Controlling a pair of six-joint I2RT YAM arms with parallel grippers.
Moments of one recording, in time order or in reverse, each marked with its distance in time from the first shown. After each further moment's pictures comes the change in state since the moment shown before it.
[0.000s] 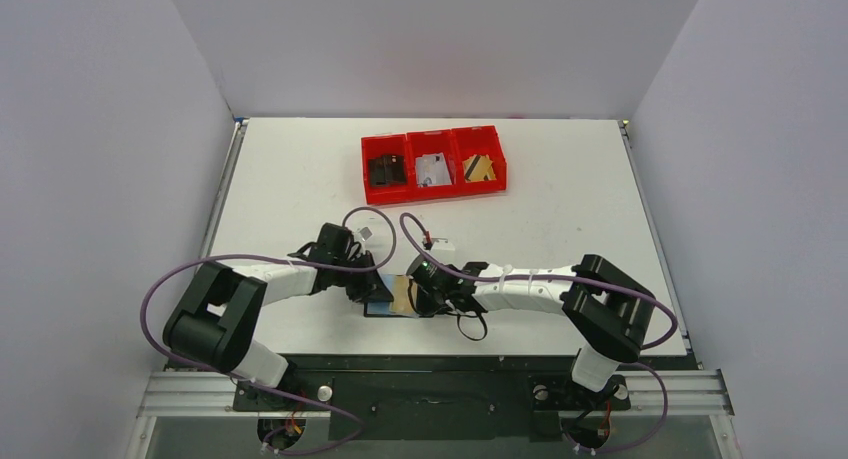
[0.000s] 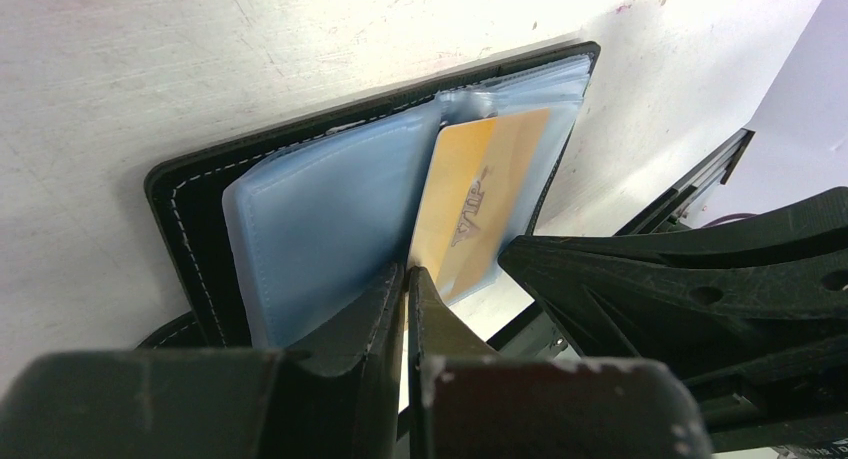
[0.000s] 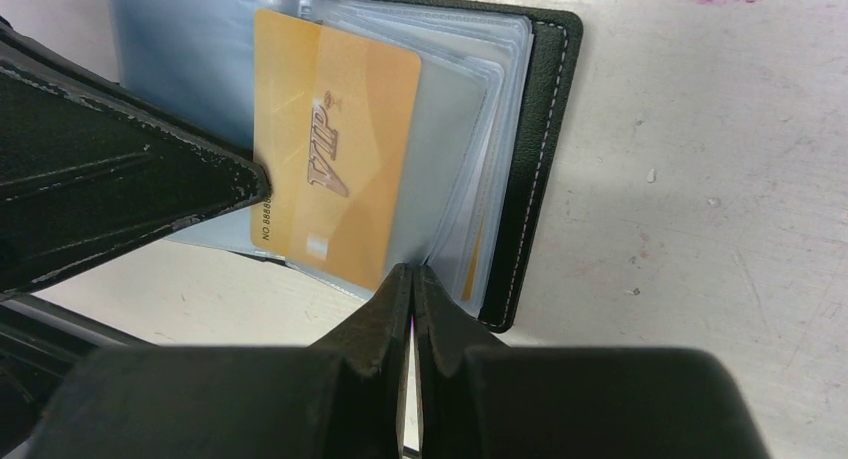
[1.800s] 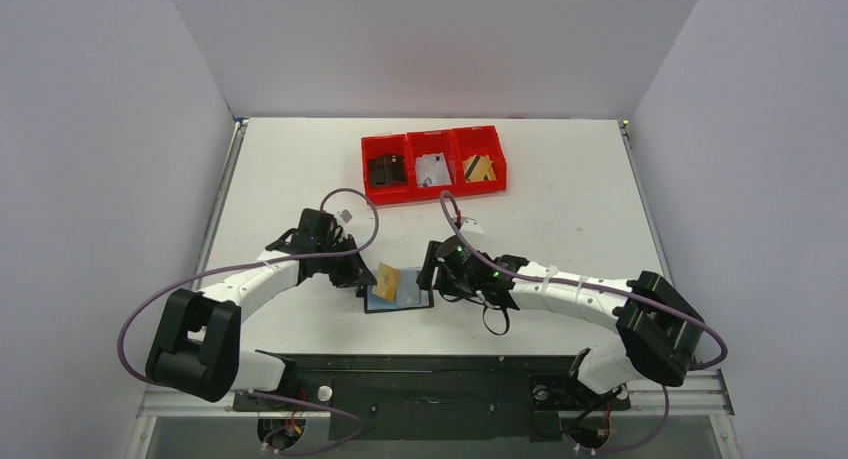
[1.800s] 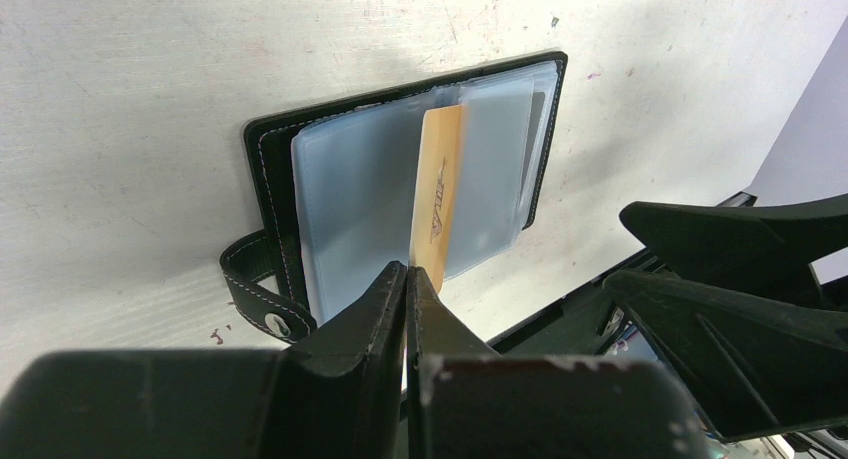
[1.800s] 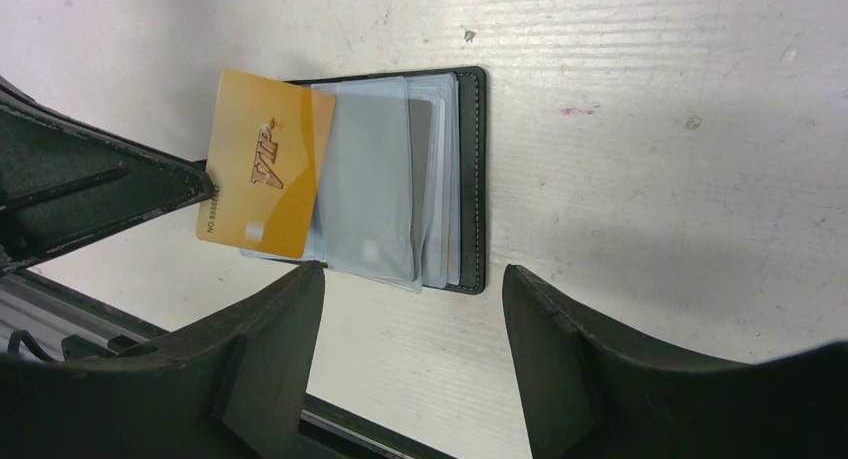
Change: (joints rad) left arm 0.095 -0.153 0.105 -0.255 -0.098 0.059; right arm -0.105 -0.250 -0.083 0.048 0.037 -0.019
